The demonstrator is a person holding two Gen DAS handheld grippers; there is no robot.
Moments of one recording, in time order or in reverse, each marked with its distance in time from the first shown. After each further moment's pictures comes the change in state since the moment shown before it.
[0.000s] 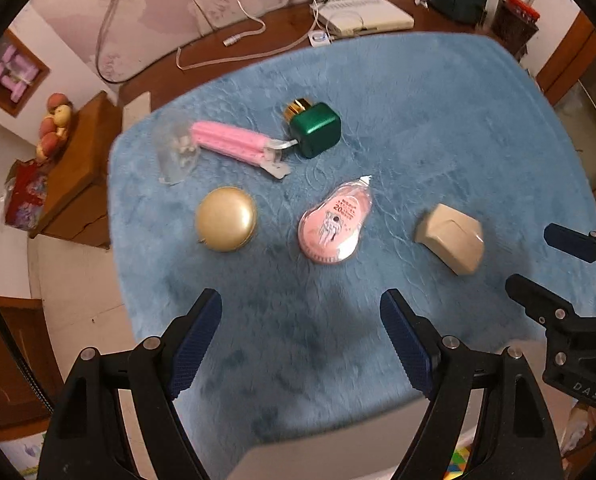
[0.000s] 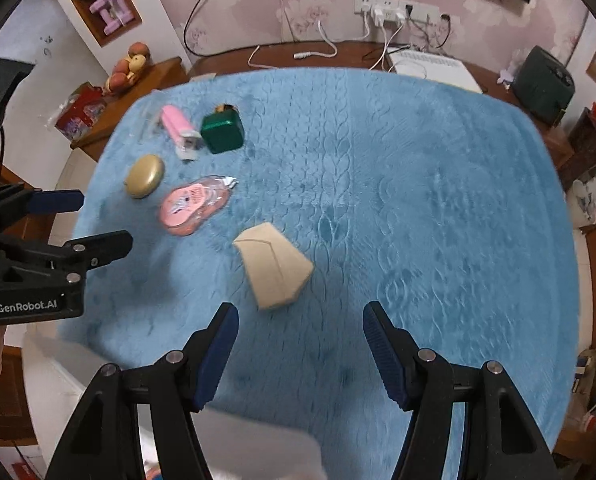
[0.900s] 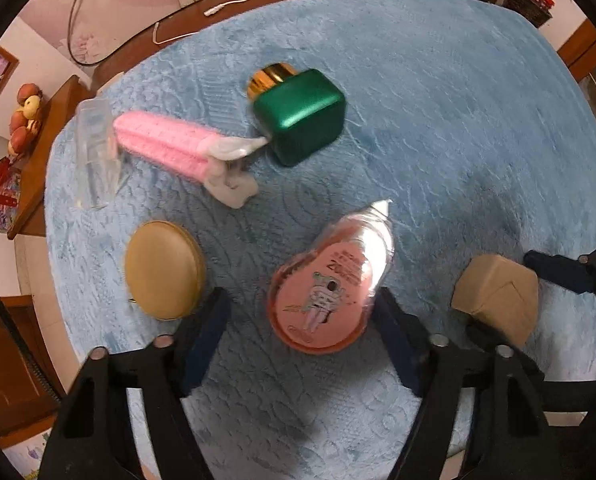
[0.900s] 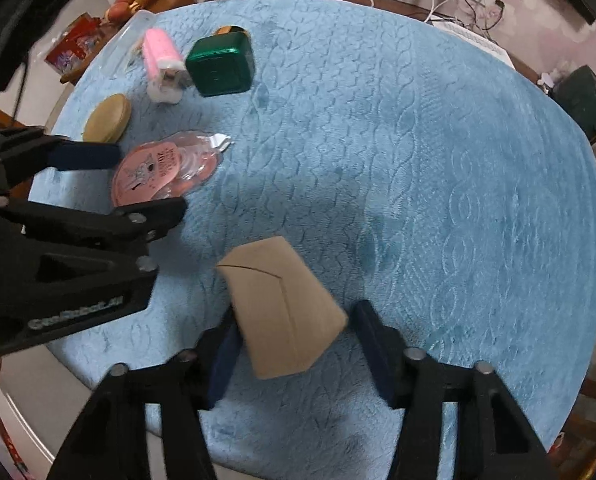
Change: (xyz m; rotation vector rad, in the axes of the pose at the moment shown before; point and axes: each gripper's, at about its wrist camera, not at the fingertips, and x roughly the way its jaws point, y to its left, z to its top) left arm 0.071 -0.016 0.040 0.010 0.094 -0.035; right arm 0.072 0.022 0.034 -0.142 0.197 -0.047
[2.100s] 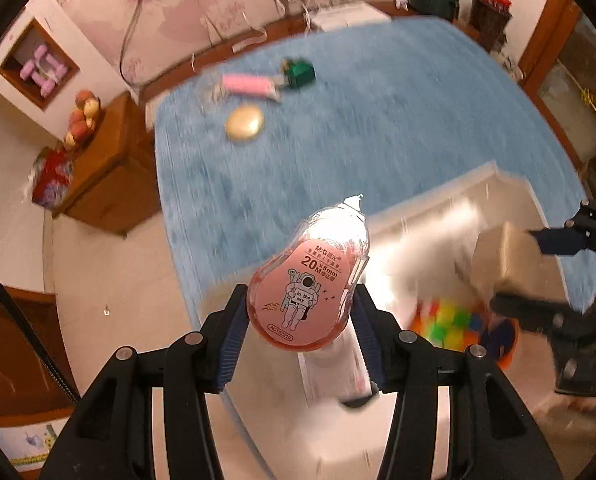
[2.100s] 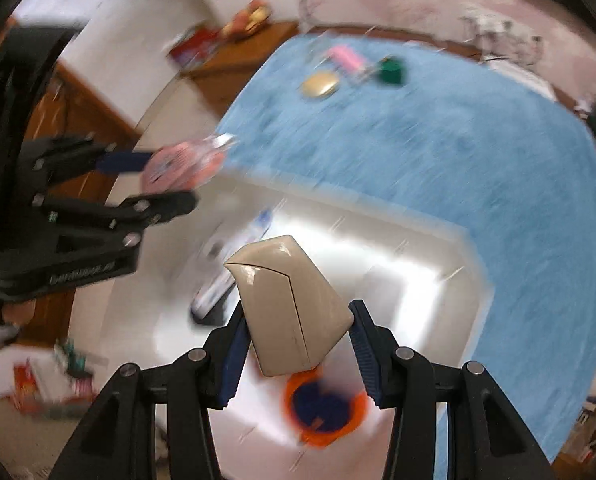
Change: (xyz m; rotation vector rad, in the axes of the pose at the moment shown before) left arm -0.142 -0.009 -0.209 0.022 -0.138 0.067; right arm -0.130 0.096 -0.191 -0.147 -0.126 0.265
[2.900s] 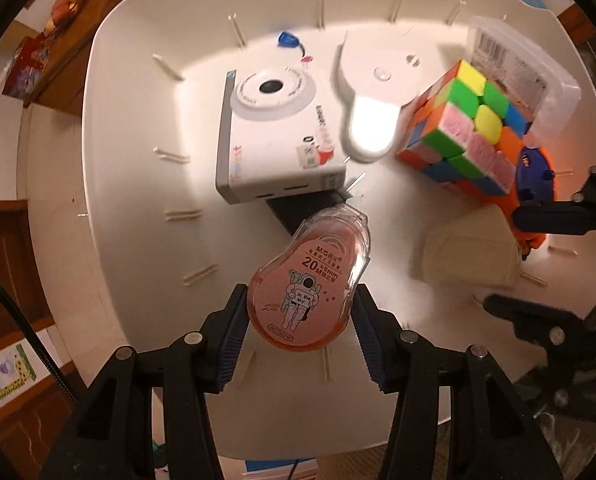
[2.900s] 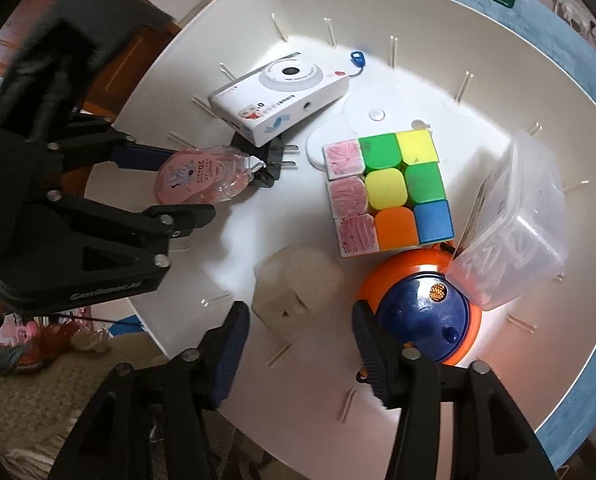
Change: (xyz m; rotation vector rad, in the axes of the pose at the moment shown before) left arm 0.073 -0.033 -0.112 -0.125 0.318 -0.066; right arm 0.080 0.052 -0.057 -0.181 0.267 0.058
